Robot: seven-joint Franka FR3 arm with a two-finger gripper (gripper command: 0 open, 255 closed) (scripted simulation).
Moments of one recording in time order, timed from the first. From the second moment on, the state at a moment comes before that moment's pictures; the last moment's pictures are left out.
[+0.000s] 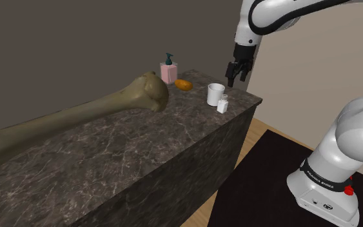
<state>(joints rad) -0.01 -0.46 -0.07 -2.45 -0.02 1.98 0.03</state>
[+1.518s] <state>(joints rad) -0.01 -0.21 -0.10 -2.47 -0.01 2.26 -0.01</state>
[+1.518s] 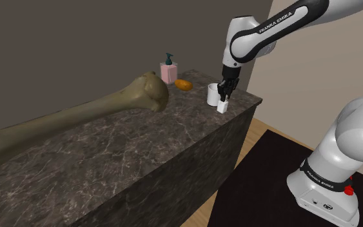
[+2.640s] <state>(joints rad) -0.01 -0.27 -0.09 -2.40 -0.02 2.13 0.00</state>
